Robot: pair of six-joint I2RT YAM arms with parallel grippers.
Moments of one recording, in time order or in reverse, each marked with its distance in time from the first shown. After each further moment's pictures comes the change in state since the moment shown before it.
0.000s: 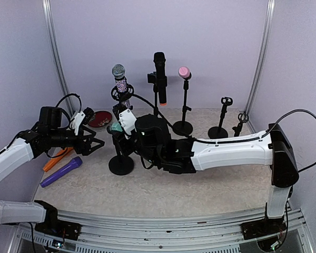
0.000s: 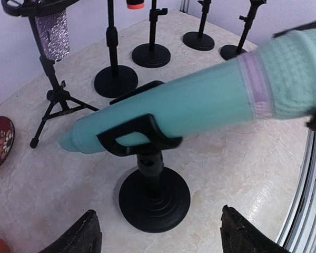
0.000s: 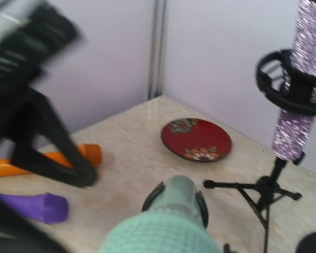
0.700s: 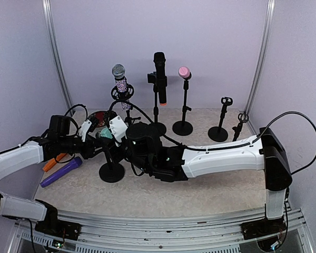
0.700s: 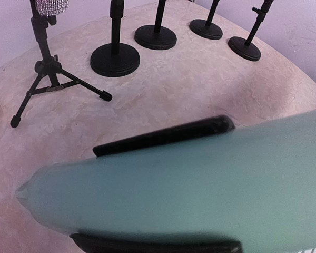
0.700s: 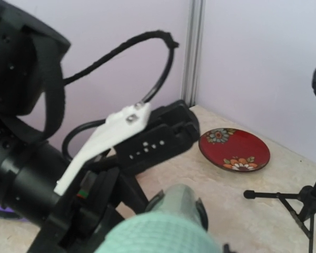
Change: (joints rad) left arm 0.005 0.133 -0.119 0.208 -0.006 -0.064; right arm 0.057 0.072 0.052 0.064 -0.032 0.029
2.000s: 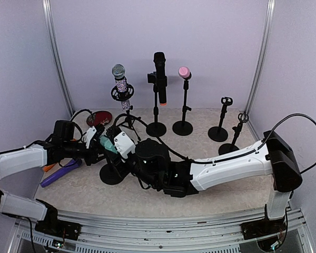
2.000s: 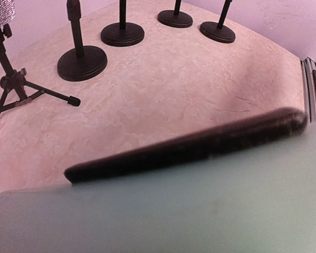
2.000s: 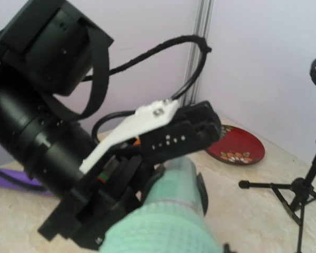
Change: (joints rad) left arm -0.028 0.038 -0.062 0.084 0.060 0.092; right arm 0.064 -0.084 -0.221 0.160 0.046 -0.092
